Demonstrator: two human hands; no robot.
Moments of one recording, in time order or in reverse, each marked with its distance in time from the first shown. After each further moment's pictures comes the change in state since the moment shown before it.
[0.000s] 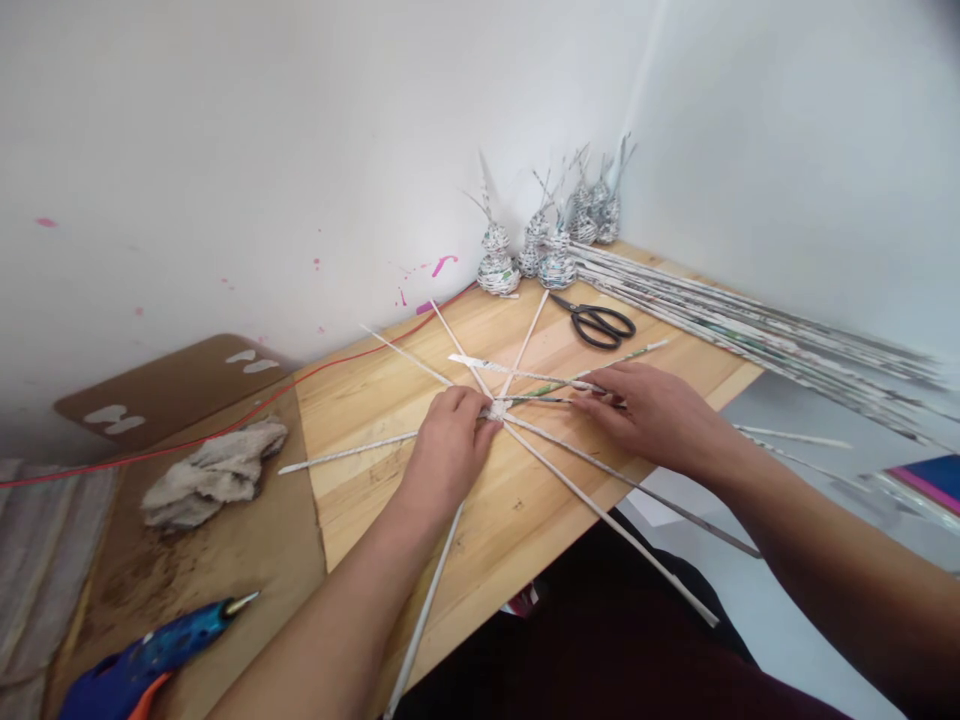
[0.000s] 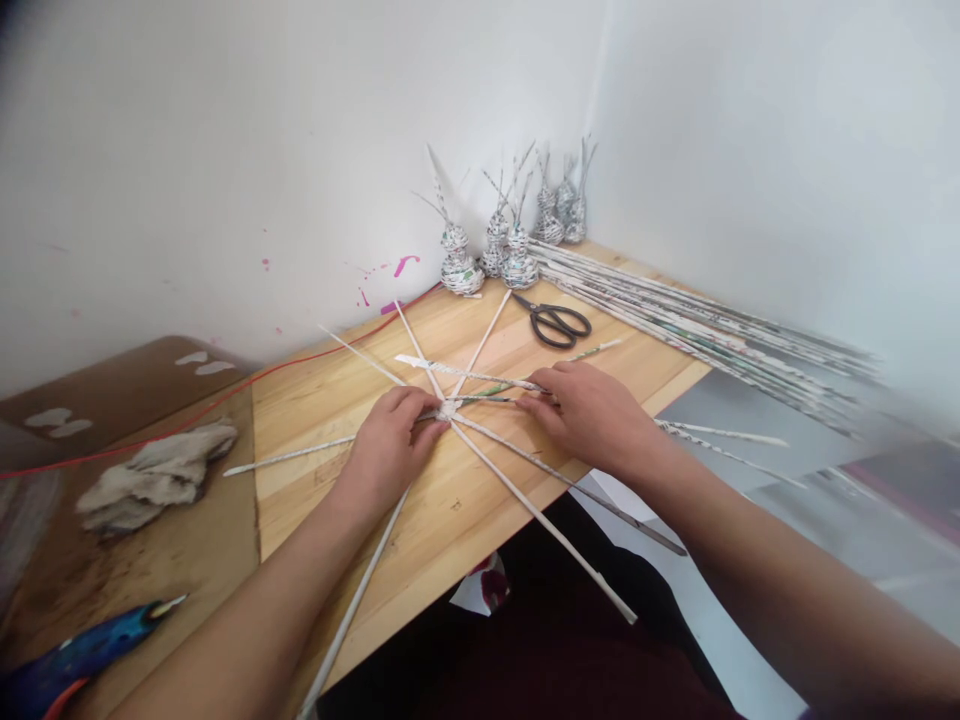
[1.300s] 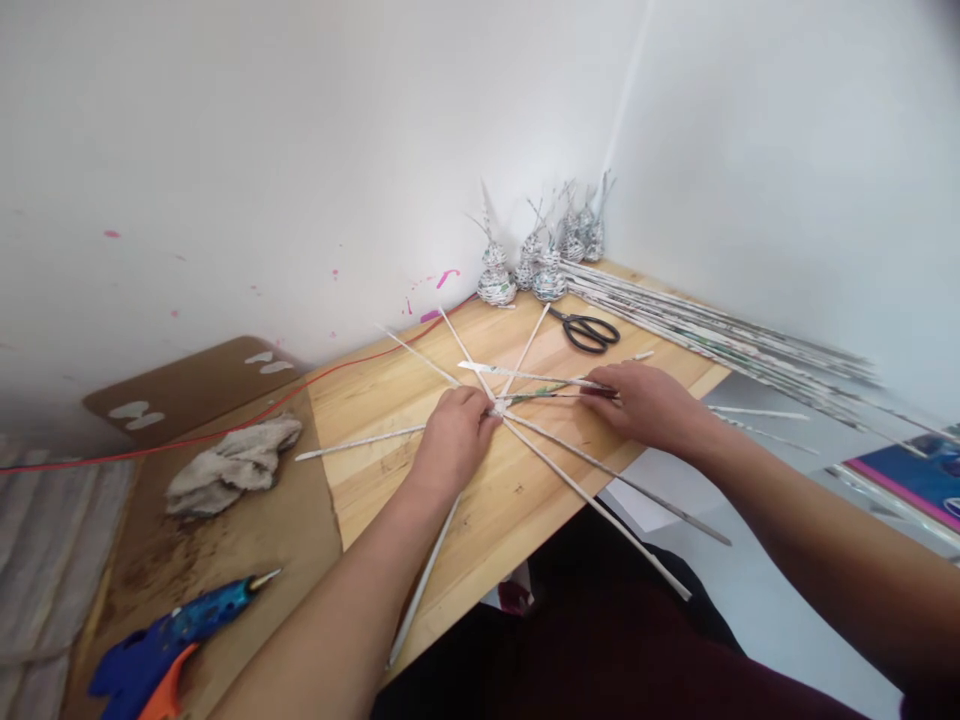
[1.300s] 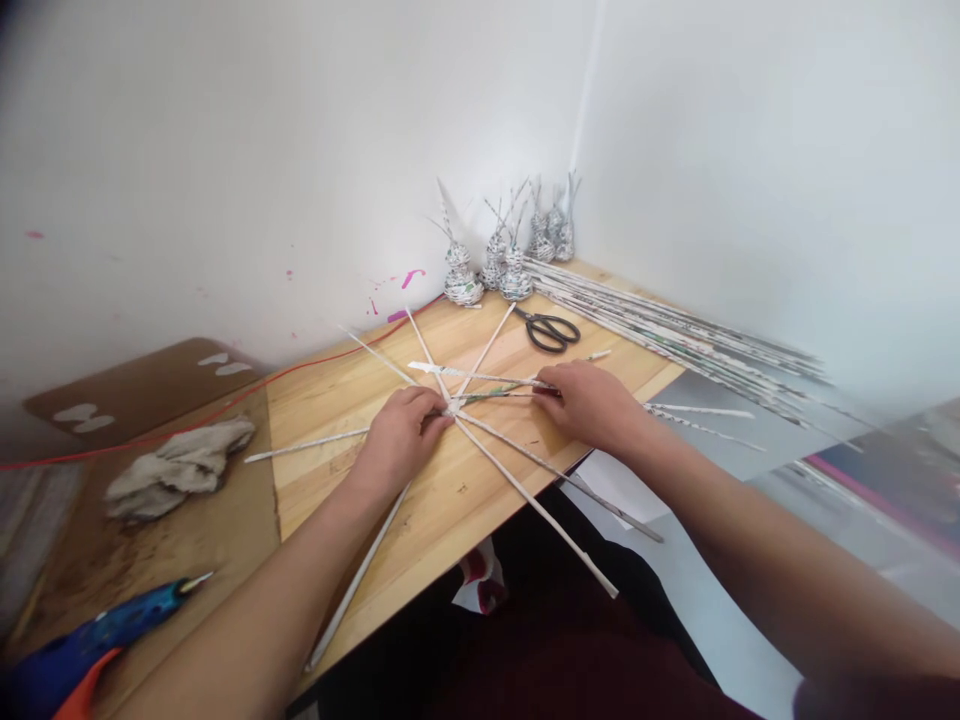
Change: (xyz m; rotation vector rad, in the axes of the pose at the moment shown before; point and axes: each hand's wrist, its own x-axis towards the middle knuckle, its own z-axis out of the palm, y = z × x) left_hand 0.000 0.000 -0.004 -0.004 -0.013 0.075; right_hand -0.003 0.004 -0.008 -0.111 -0.048 0.021
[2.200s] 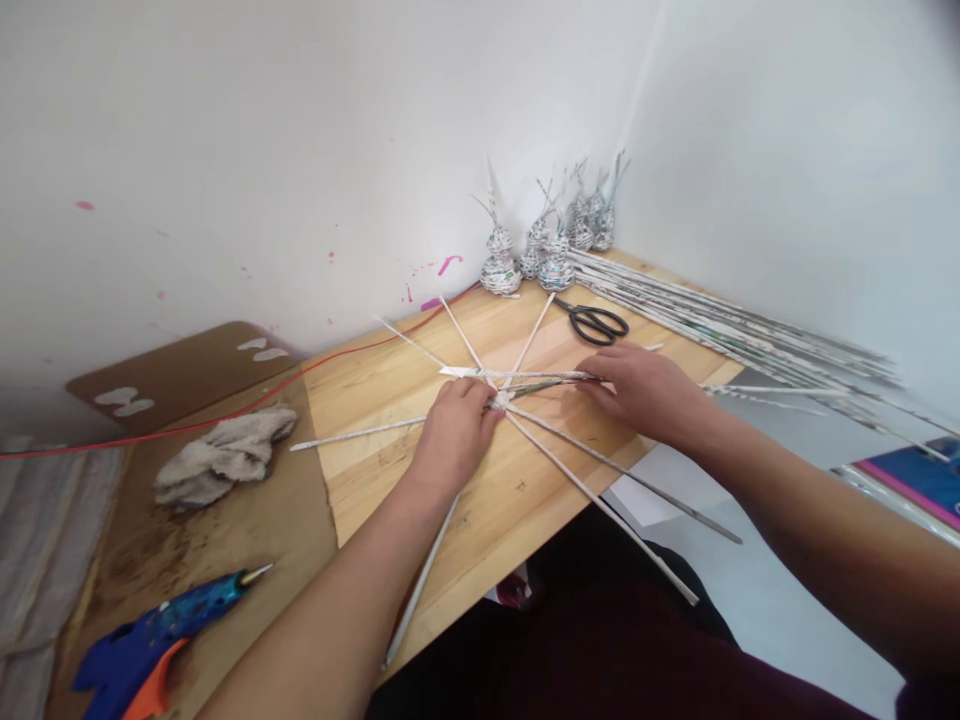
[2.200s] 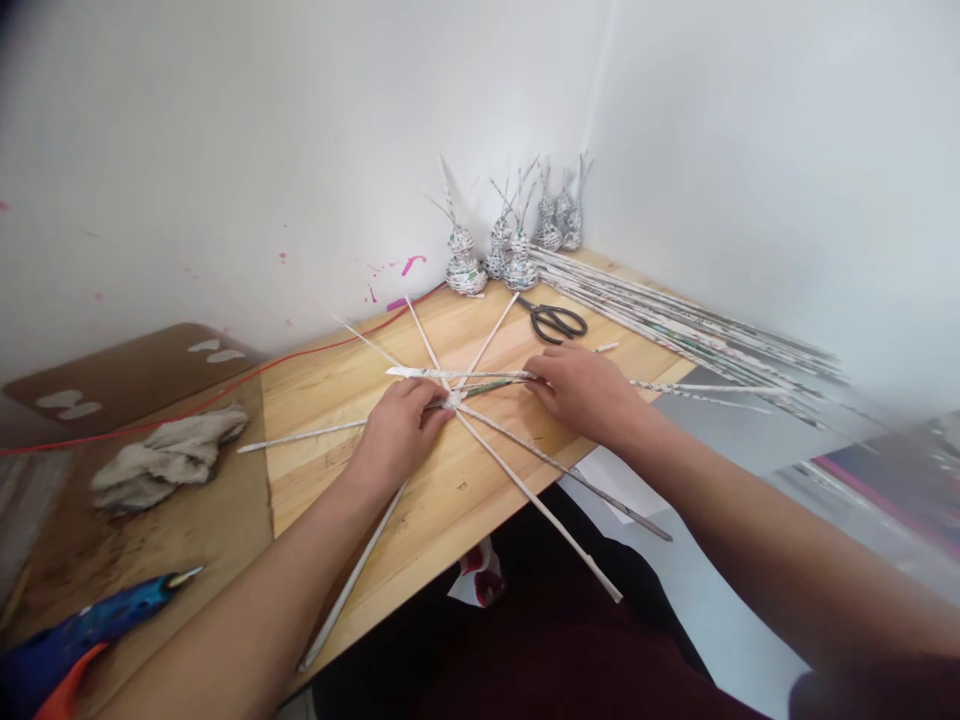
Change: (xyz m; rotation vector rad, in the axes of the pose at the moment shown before) left_hand 0.000 0.002 0.002 0.008 0.008 -0.050; right_hand 0.011 -0.010 -0.001 -0.053 0.067 -0.113
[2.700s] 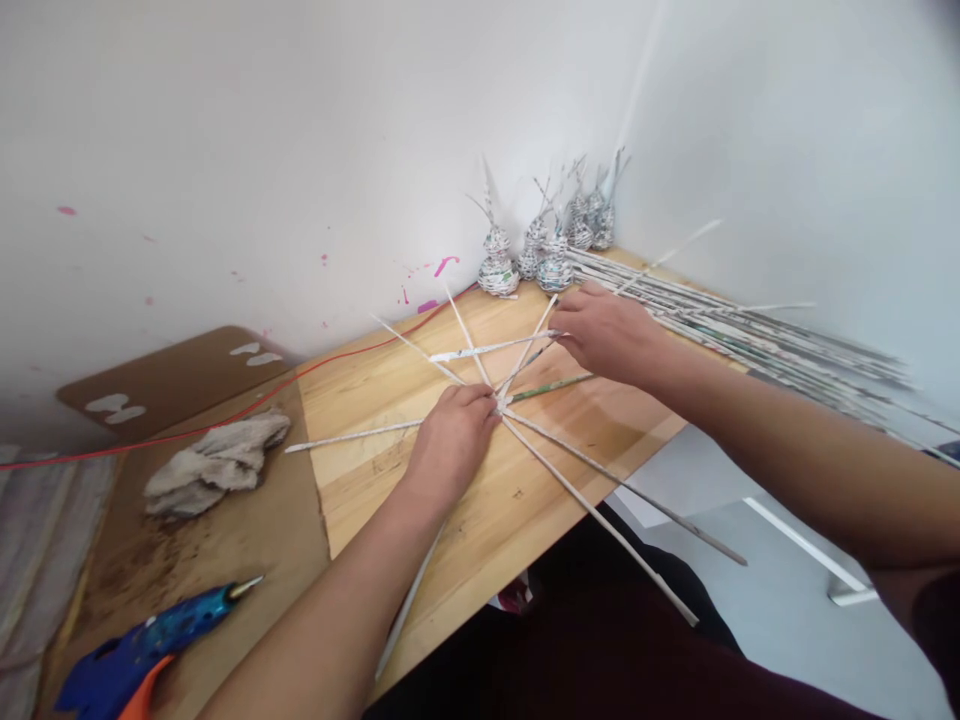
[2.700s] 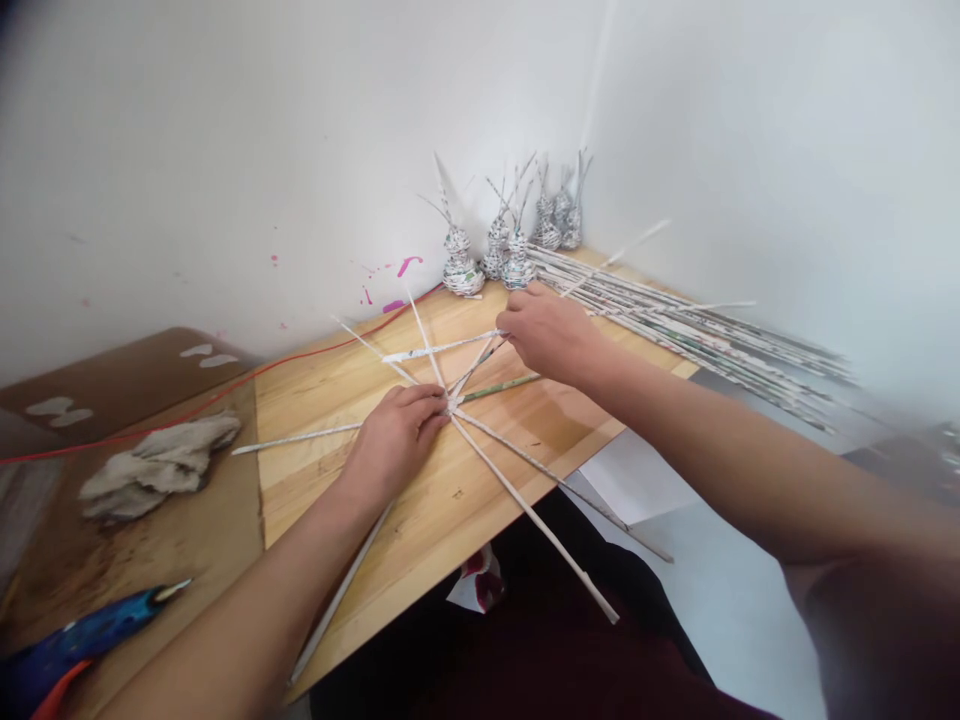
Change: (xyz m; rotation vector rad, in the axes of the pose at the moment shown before) left_hand 0.000 0.002 0.000 0.088 -0.024 0.084; right_hand 0.065 0.012 -0.009 -0.188 0.088 -0.155
